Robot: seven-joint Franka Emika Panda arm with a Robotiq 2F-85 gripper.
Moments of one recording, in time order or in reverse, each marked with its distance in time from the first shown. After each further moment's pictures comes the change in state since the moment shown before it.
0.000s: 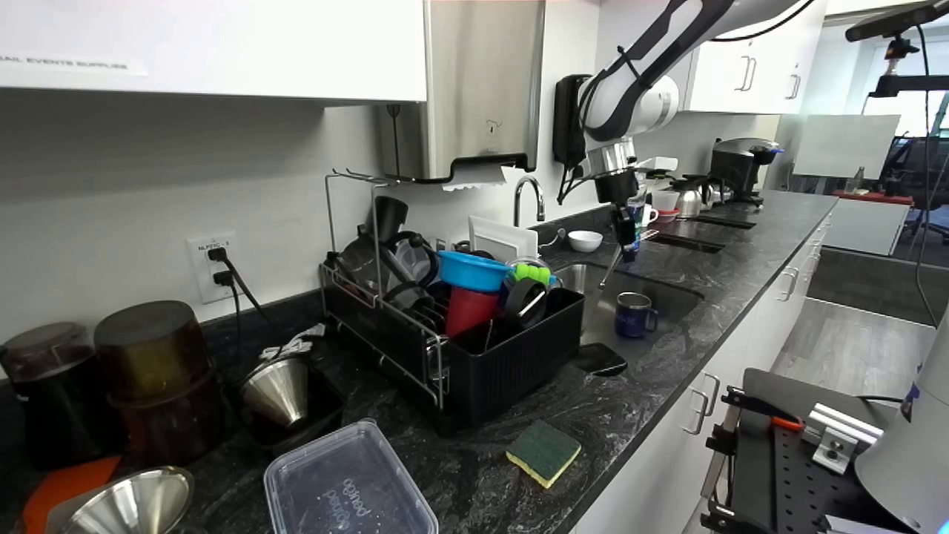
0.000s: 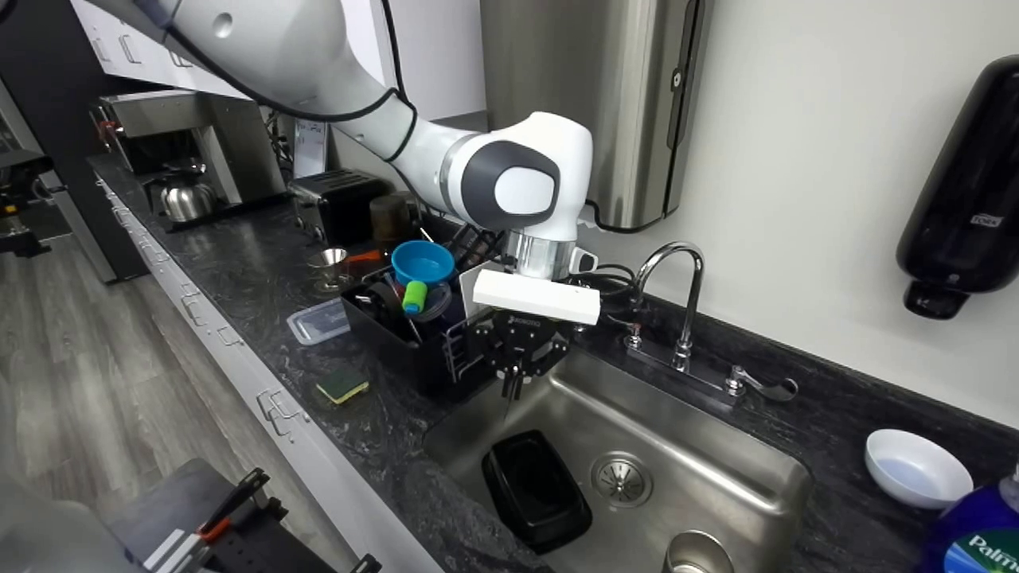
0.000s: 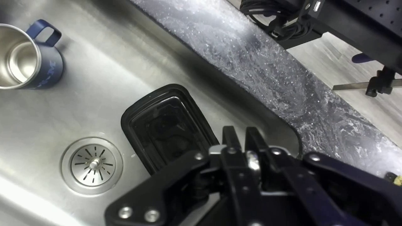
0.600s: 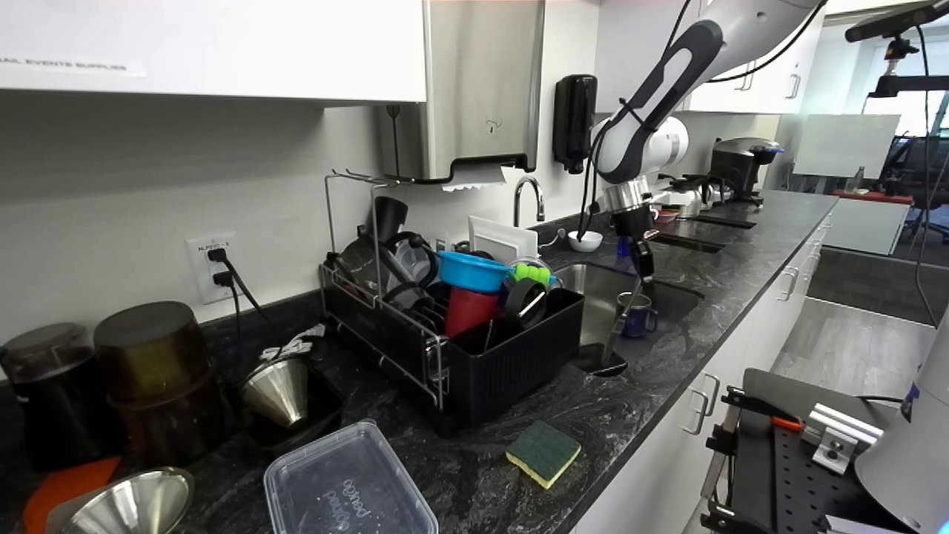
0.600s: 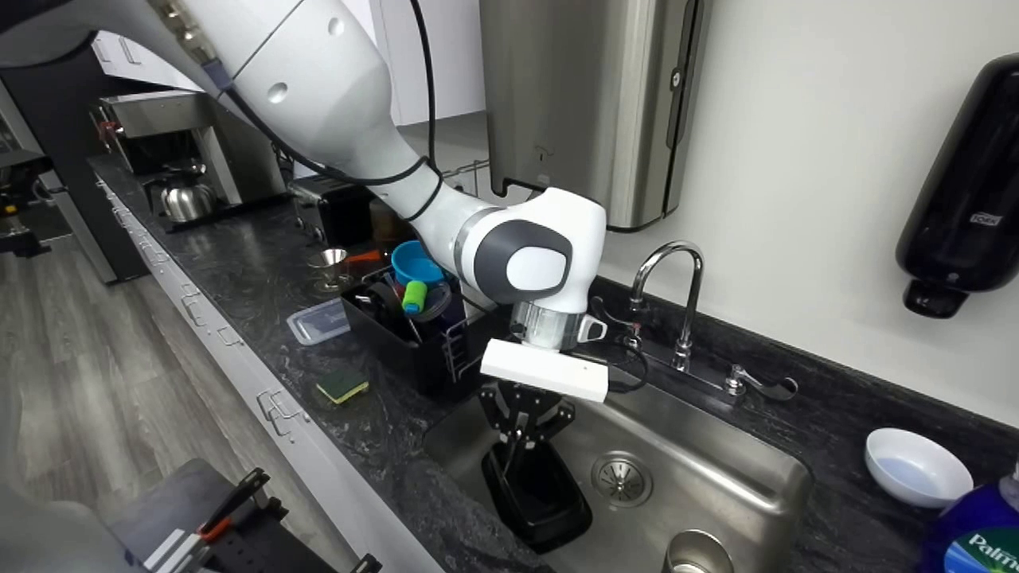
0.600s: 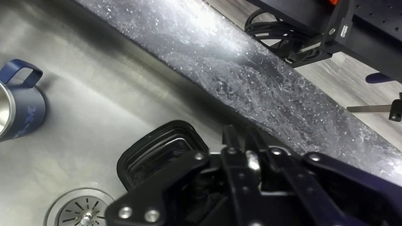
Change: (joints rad) arm -0.058 0.105 -0.014 -0.063 -0.022 0.108 -0.017
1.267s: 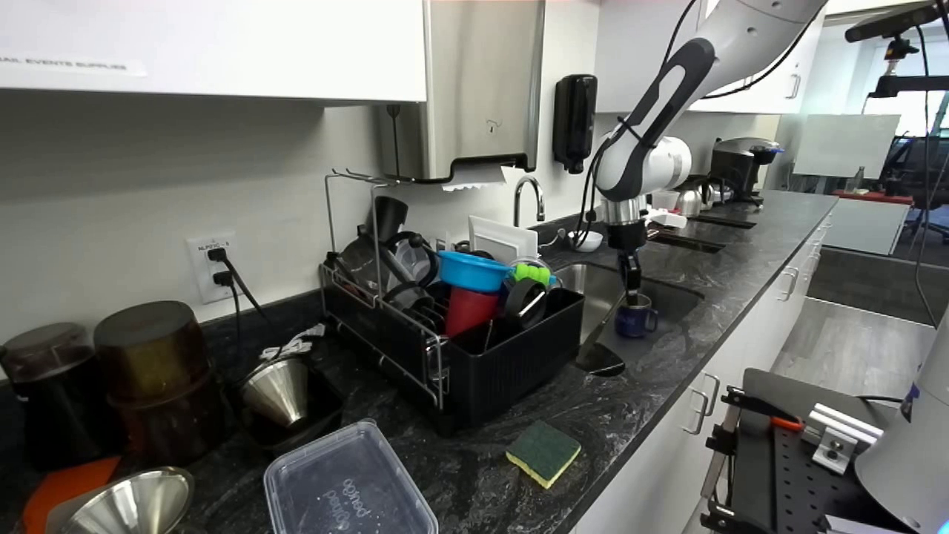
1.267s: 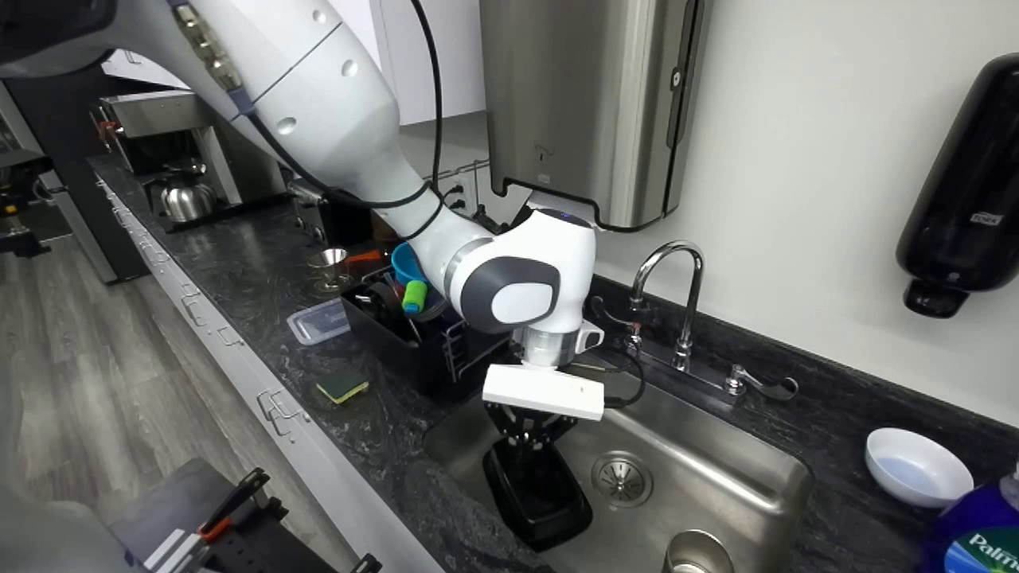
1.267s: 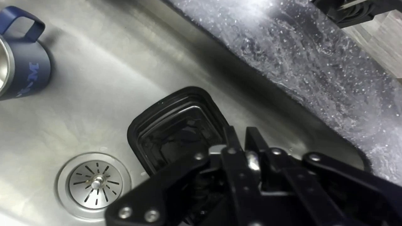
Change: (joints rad) arm -0.013 0.037 0.019 -0.057 0.083 0.228 -0.063
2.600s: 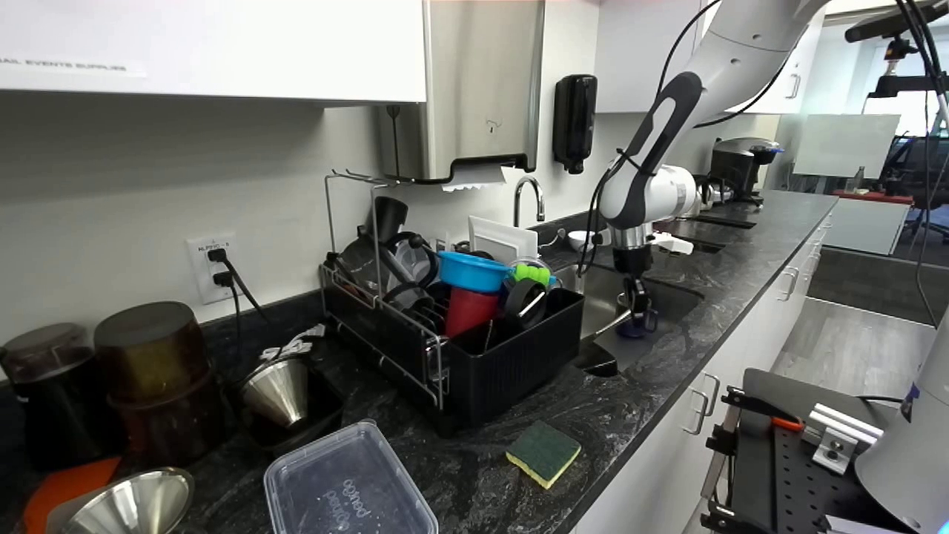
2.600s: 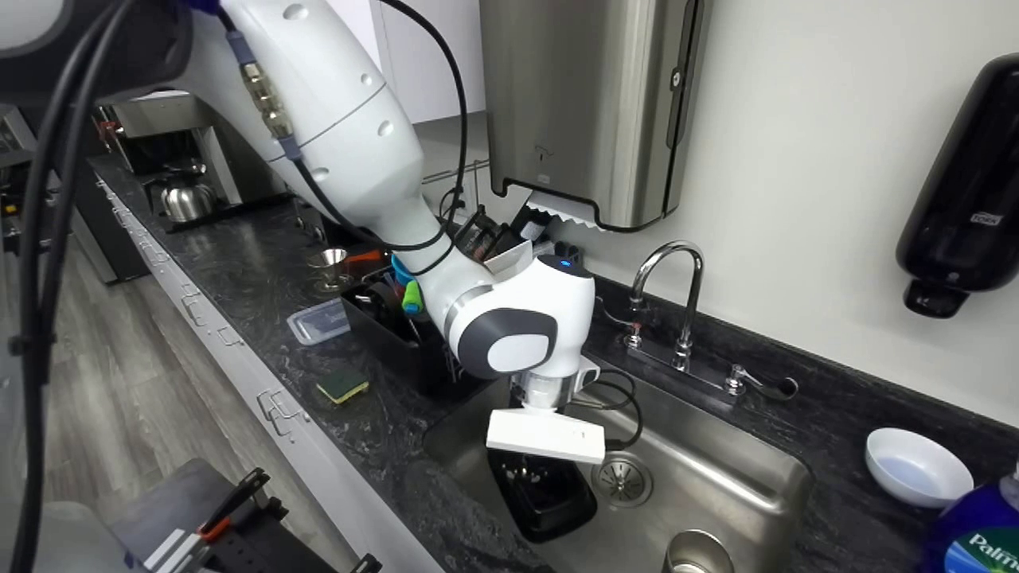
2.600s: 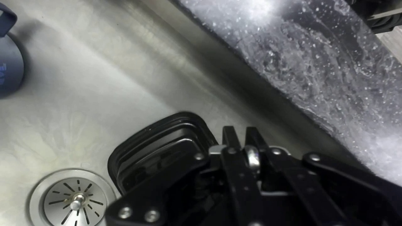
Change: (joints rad) arm -0.046 0.100 0.022 -0.028 0.038 0.123 -0.105
